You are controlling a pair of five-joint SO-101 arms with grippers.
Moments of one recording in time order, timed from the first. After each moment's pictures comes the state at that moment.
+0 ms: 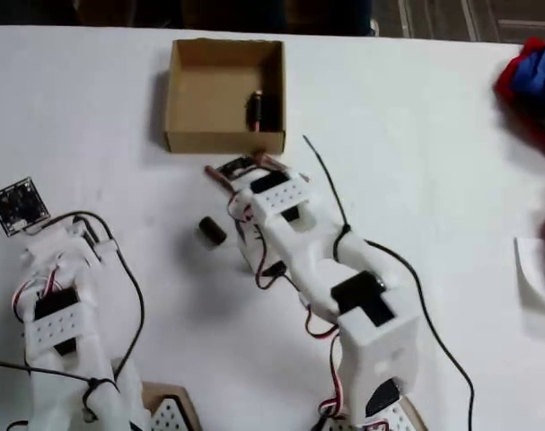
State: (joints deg) left arm -33.2 -46.2 79.0 14.6 7.1; right arm -32.6 24.7 9.9 74.2 5.0
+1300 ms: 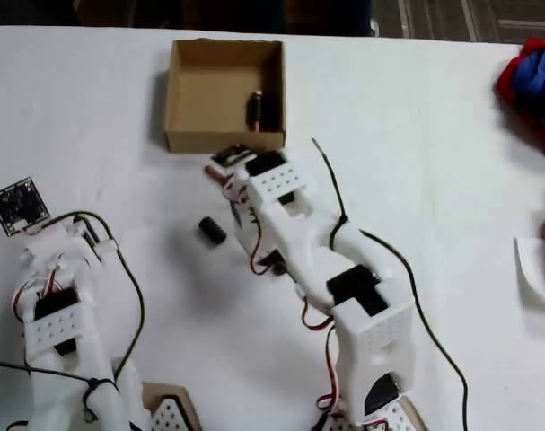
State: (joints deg) left arm -33.2 -46.2 79.0 14.6 7.1; right arm -32.5 24.2 -0.3 83.8 7.5
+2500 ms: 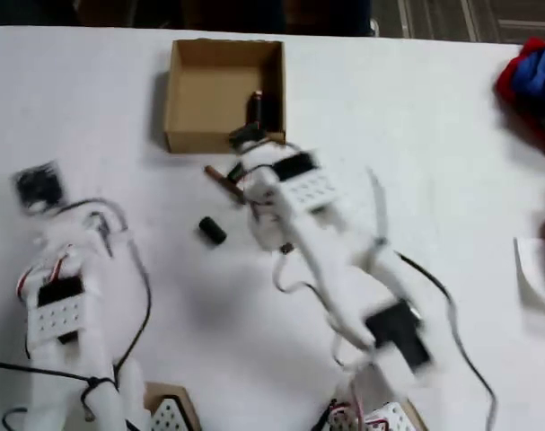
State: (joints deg) left arm -25.2 -44.9 71.3 26.4 0.2; right arm -27.2 0.6 14.7 76.7 12.7
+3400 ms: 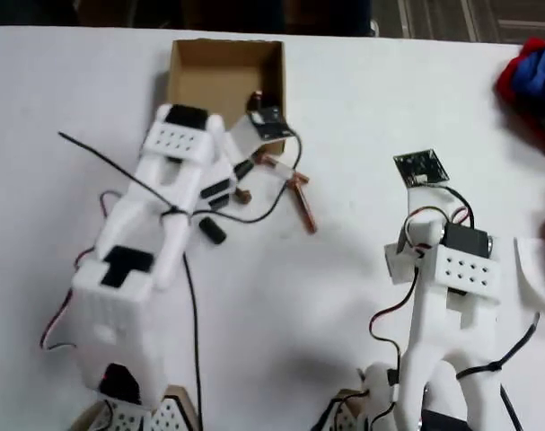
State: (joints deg) left arm 7.4 28.5 -19.7 85.2 -47.2; right arm 11.9 -32.0 45.7 69.9 28.8
